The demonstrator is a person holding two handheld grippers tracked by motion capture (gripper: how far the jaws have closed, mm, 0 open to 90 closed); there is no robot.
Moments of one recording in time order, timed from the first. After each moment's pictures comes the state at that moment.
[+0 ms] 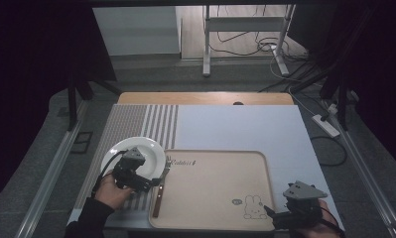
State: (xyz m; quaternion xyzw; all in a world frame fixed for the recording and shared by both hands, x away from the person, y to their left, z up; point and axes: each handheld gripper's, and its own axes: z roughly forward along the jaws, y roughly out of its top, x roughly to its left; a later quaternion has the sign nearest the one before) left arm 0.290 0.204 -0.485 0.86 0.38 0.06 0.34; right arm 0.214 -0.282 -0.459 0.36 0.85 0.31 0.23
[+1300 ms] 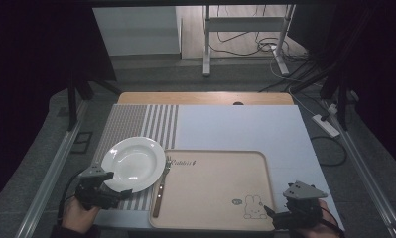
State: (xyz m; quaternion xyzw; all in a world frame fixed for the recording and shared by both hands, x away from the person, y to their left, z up) left arm 0.224 0.278 -0.488 0.80 0.45 0.08 0.38; right arm 0.214 -0.282 -0.459 0.36 0.85 0.31 0.23
